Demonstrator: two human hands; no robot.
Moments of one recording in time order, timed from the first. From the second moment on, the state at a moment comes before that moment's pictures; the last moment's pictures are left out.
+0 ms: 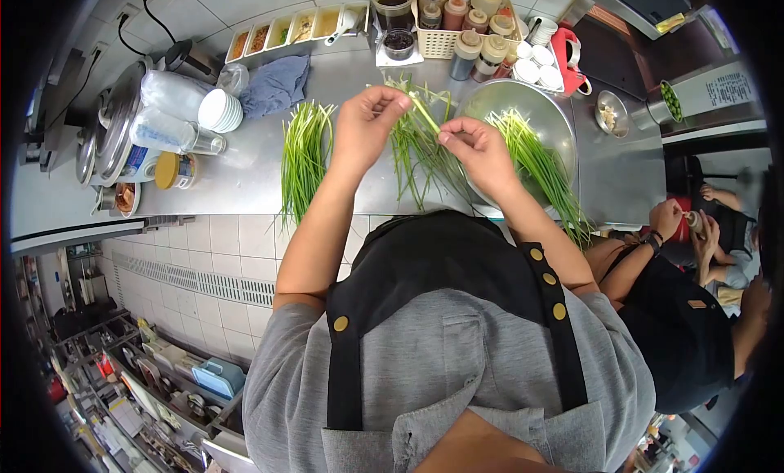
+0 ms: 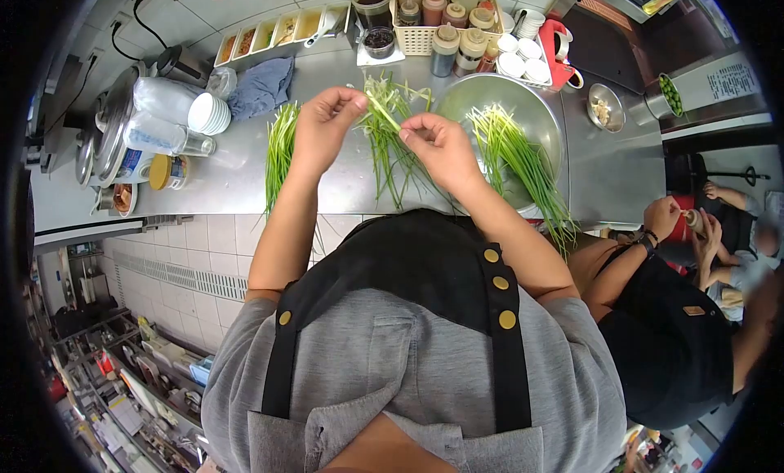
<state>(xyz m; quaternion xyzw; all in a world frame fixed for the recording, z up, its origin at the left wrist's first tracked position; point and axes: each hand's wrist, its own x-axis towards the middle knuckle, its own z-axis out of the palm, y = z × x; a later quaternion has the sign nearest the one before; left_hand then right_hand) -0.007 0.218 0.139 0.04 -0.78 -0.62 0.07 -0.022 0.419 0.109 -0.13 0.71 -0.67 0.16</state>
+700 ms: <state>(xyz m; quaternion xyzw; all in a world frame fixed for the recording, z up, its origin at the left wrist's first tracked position) -0.029 0.197 0.105 -0.06 -0.91 -0.21 0.35 -0.016 0.447 0.107 0.00 0.61 -0.74 0.30</state>
